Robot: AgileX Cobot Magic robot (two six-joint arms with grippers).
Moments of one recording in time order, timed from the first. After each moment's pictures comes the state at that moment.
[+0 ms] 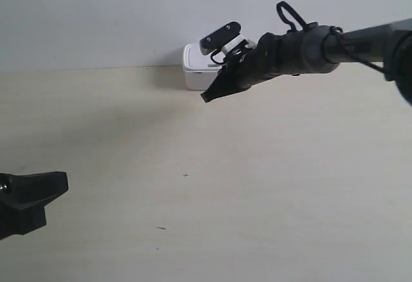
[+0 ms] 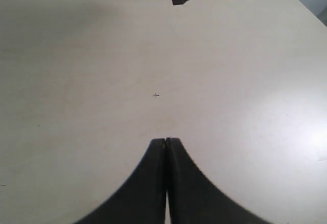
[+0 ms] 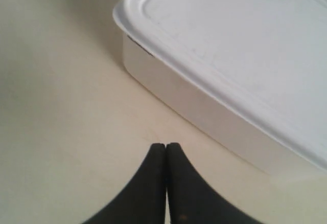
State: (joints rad) left arm -0.39 0.91 -0.24 0.83 -0.15 -1.23; right arm 0.39 2.34 -1.69 0.30 0.18 -0.58
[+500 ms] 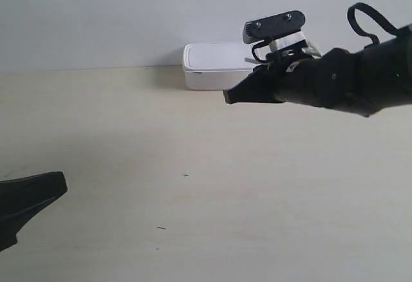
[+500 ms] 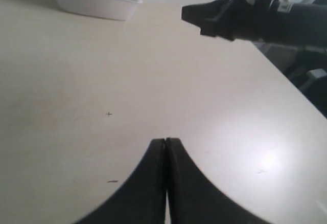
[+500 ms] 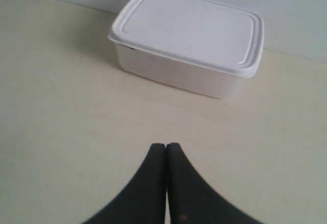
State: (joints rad) left arm -0.39 0.78 -0.16 0.76 -0.29 -1.23; right arm 0.47 1.81 -0.96 0.46 -0.24 -0.45
